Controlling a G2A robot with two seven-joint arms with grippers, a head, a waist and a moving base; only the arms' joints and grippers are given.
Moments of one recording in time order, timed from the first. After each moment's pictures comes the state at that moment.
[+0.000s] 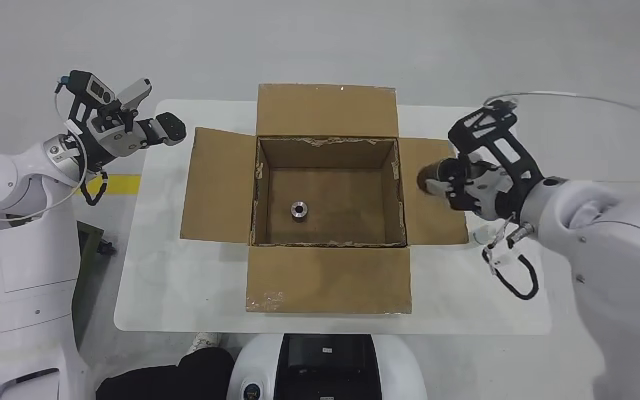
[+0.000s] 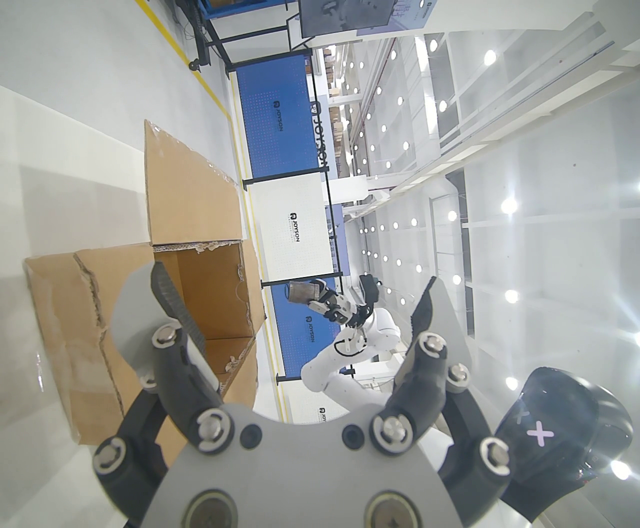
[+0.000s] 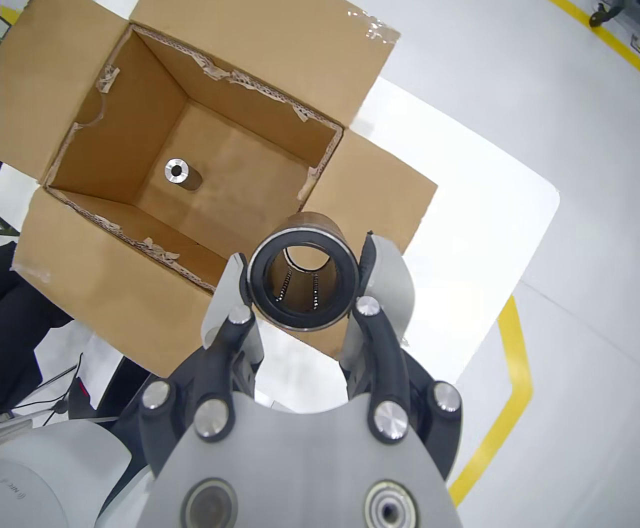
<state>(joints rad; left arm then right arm) 0.91 -1.02 -1.73 -1.43 -0.46 0.09 -1.16 -0.82 -0.97 1.35 -2.24 -0.71 0.14 1.52</state>
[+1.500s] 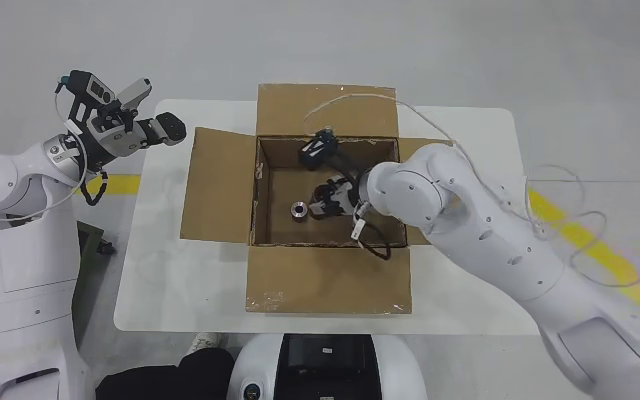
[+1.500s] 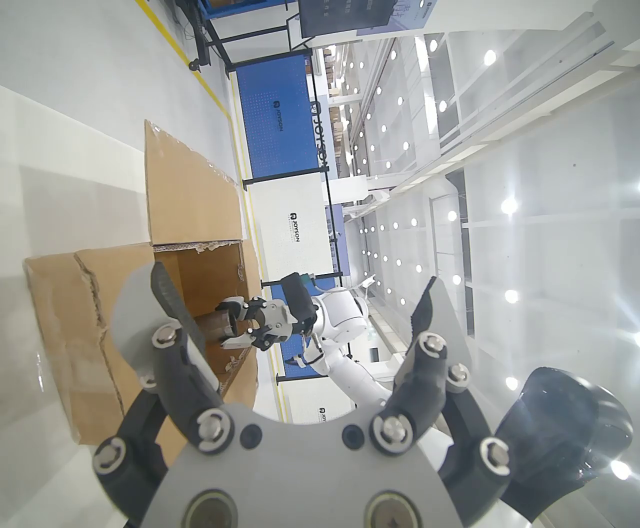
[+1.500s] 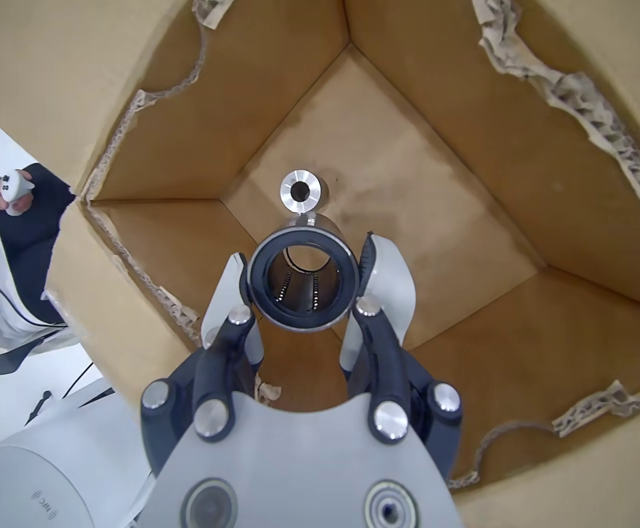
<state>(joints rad) 0.91 -1.02 -1.73 -1.43 -0.46 0.09 -1.16 -0.44 -1.17 0.62 -1.64 -0.49 0.12 1.20</state>
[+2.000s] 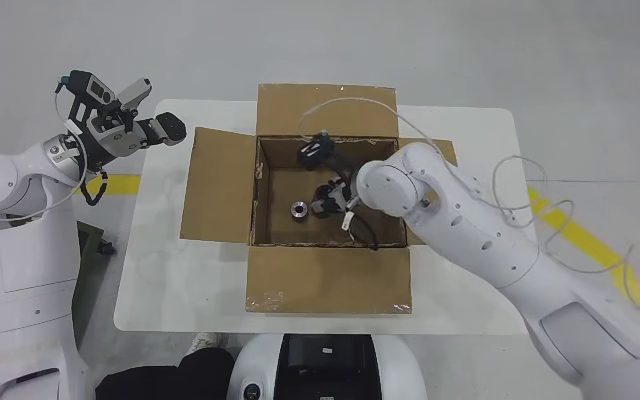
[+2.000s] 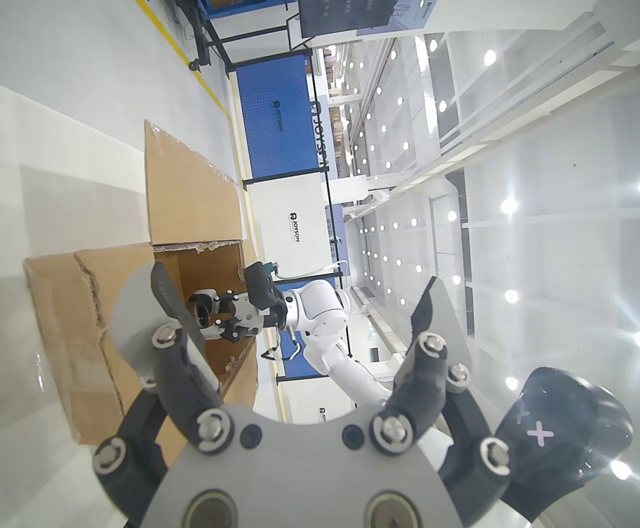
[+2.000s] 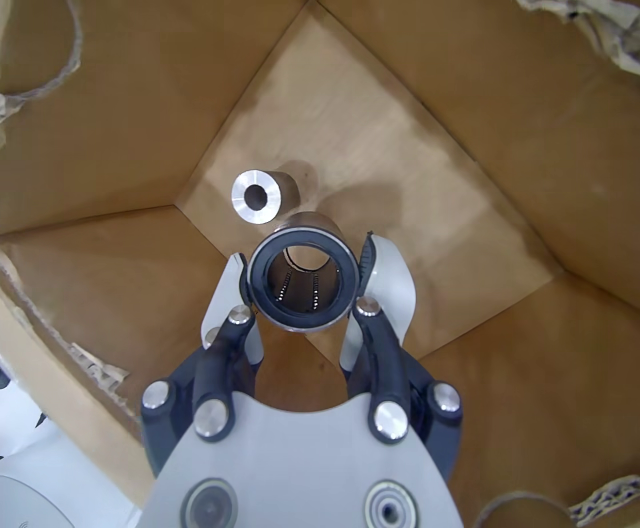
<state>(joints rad) 0.91 -1.02 -1.73 -1.43 -0.46 0.09 -1.16 -0.40 -1.23 0.55 -1.45 -0.51 0.10 1.16</state>
